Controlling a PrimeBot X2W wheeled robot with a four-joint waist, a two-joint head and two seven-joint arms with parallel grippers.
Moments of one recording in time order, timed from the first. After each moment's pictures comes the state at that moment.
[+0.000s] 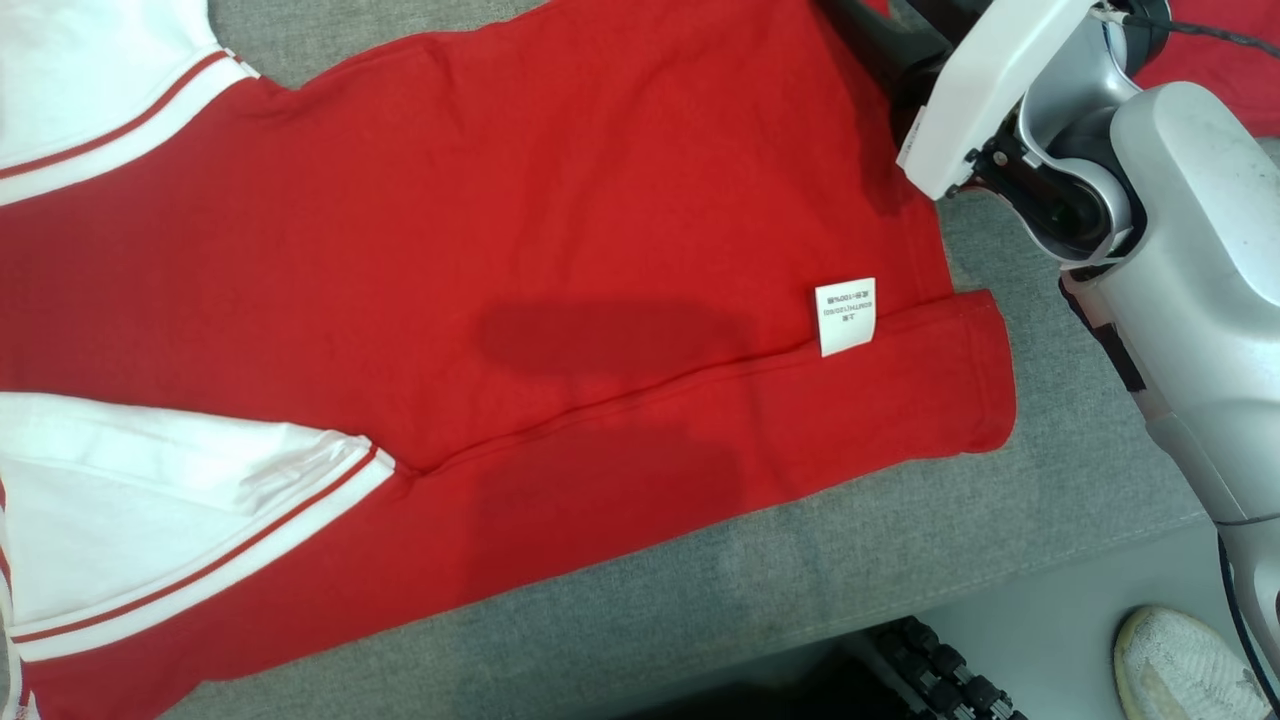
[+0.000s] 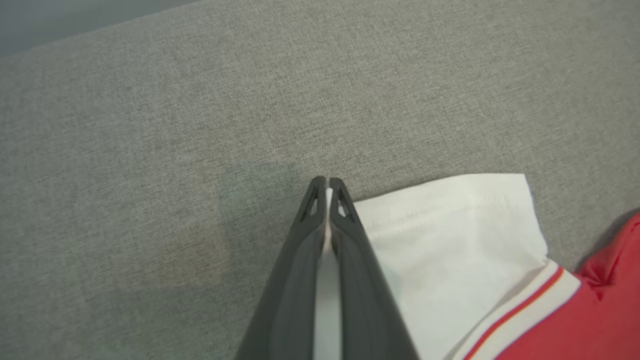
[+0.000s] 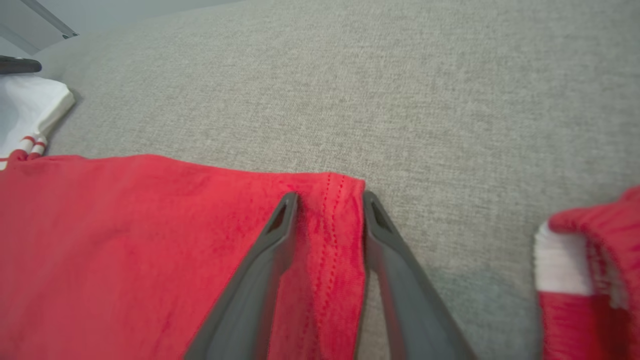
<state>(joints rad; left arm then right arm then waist) -1.10 0.64 -0.35 0.25 -0.85 -0.10 0.88 -0.91 -0.28 0.57 0.33 0.72 0.11 0.28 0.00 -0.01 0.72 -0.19</state>
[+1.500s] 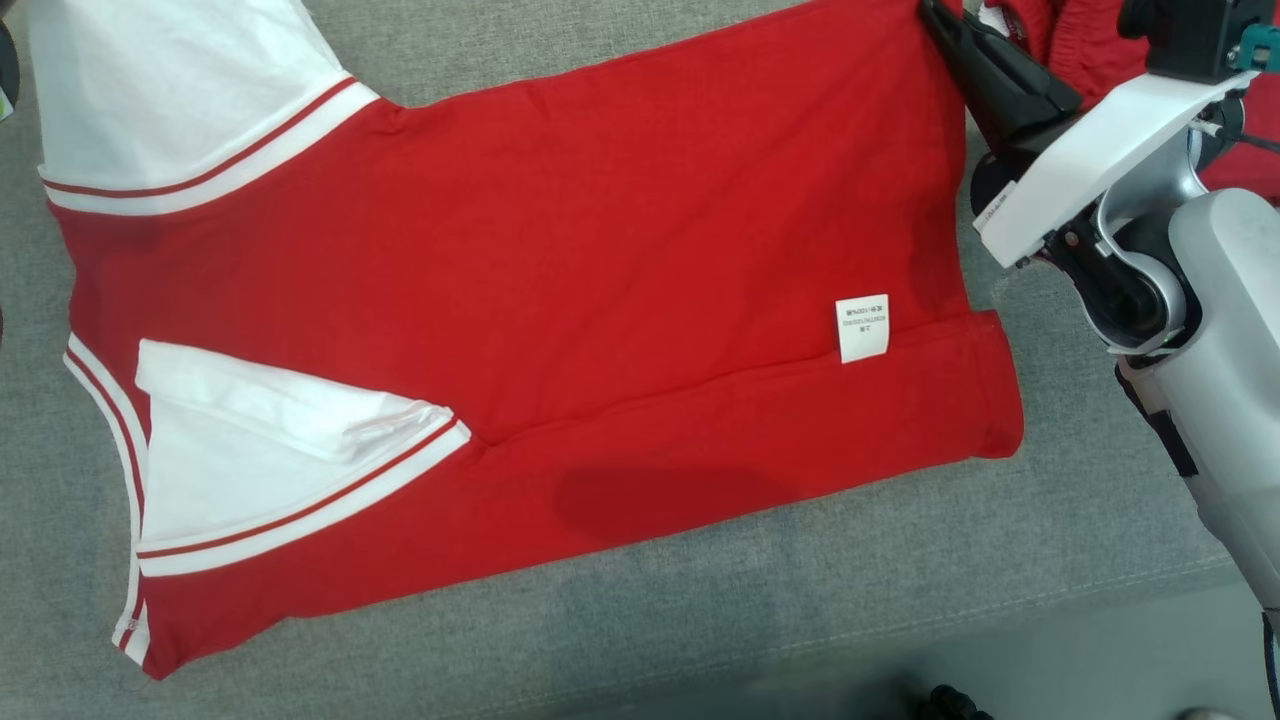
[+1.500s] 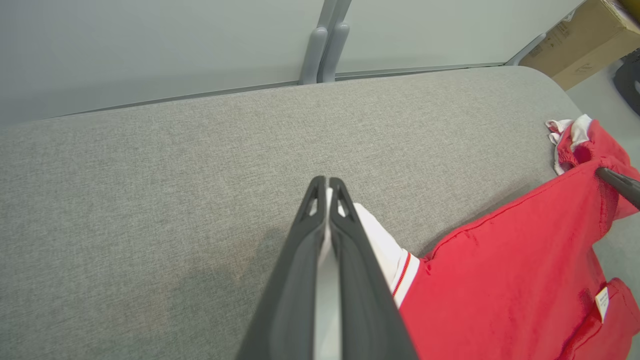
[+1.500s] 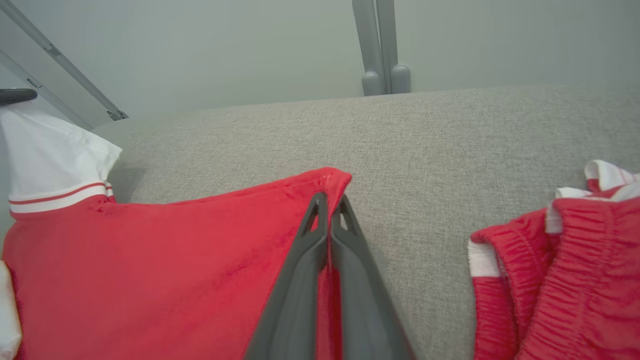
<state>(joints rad) -1.00 0.55 -0.32 0.21 -1.01 -0.12 0.68 -0.72 -0.36 0.49 0.23 0.73 0.11 0.08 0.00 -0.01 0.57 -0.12</state>
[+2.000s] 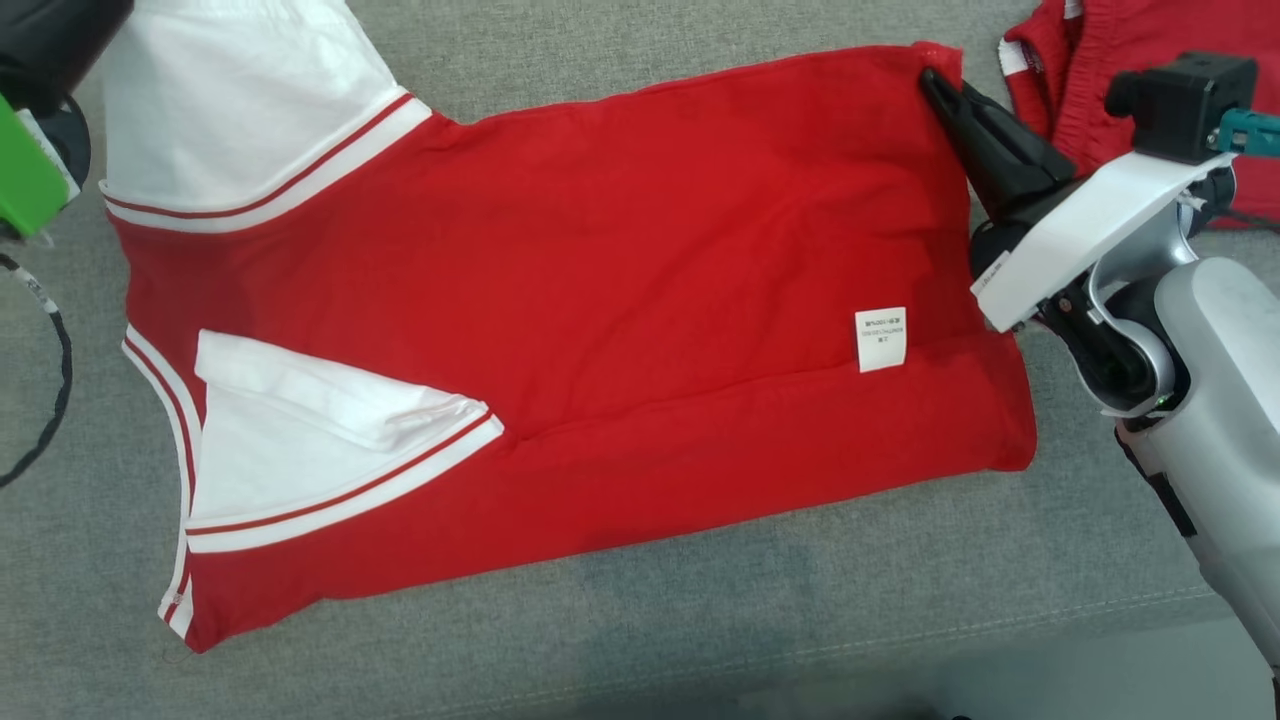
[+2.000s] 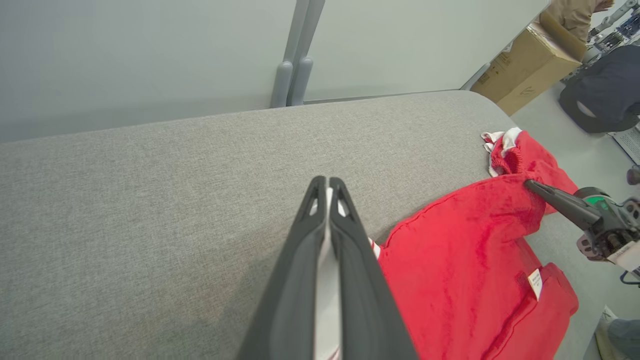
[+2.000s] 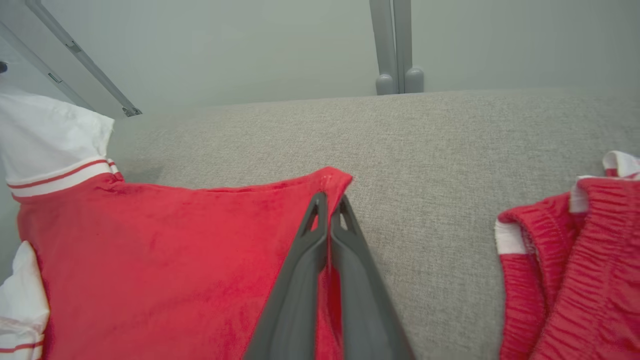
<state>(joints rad) -0.85 0.55 -0.30 0.04 -1.10 -0.12 0.60 -0.62 -0.38 0.50 0.18 0.70 0.09 0.03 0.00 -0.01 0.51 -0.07</state>
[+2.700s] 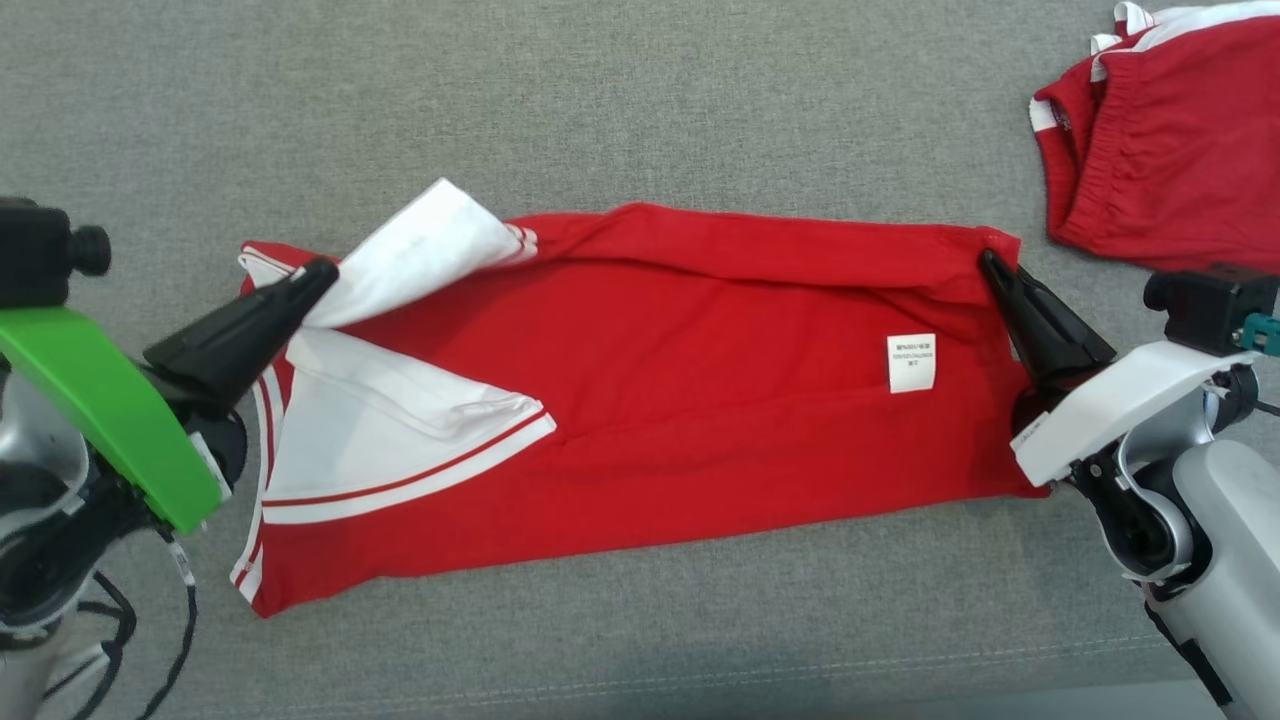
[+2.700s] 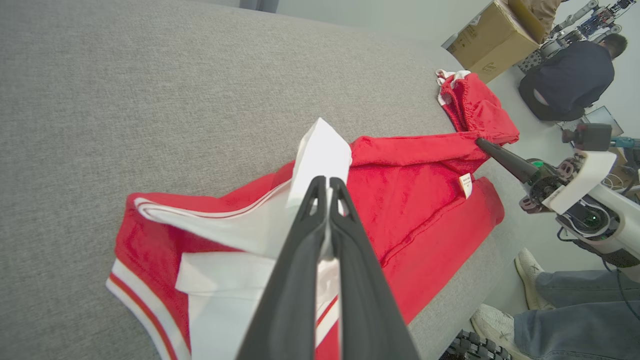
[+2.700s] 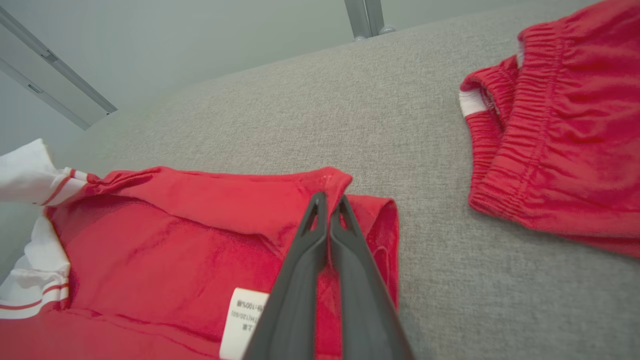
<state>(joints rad) -0.39 0.58 -0.29 -0.22 -1.17 -0.12 0.50 -0.29 -0.42 0.43 0.10 0.75 0.01 -0.05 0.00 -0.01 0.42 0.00</state>
